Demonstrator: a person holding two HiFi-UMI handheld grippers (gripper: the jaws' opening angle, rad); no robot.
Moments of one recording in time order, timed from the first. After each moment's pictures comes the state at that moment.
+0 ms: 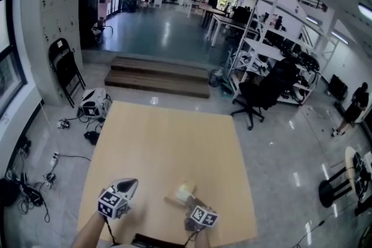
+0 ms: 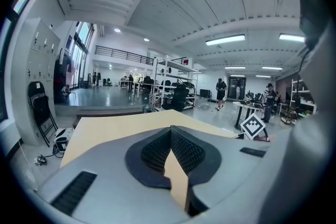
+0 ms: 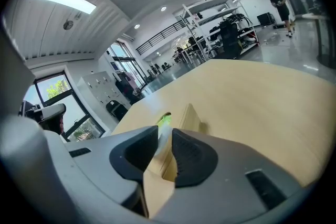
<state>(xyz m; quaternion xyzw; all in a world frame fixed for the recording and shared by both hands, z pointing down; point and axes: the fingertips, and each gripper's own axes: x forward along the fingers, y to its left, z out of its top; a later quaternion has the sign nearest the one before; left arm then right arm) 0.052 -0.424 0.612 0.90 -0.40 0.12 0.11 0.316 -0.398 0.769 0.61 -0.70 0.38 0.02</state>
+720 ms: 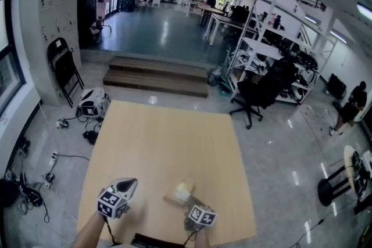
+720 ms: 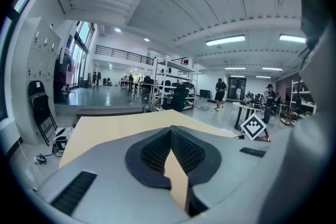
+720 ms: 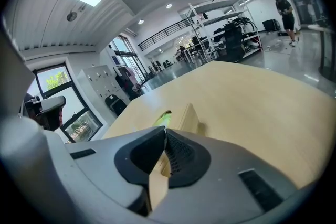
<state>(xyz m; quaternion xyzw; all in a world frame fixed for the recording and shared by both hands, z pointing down) 0.056 -0.422 0.612 0.90 -0.40 0.11 0.11 0.315 -0.394 0.767 0.61 -0.70 0.36 0.06</state>
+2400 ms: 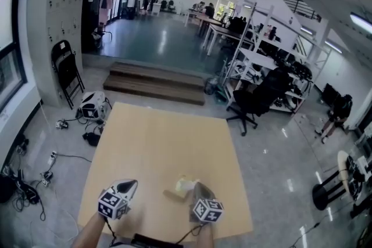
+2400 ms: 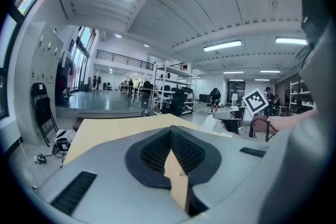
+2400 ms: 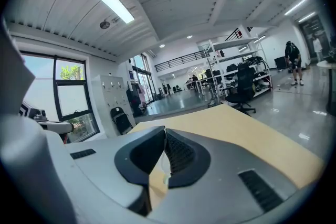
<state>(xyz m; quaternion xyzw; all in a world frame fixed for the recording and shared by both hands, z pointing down) 0.045 -0.374 0.597 0.91 -0.40 0.09 0.10 0.313 -0.386 0.625 0.64 -0.75 0.19 0.02</state>
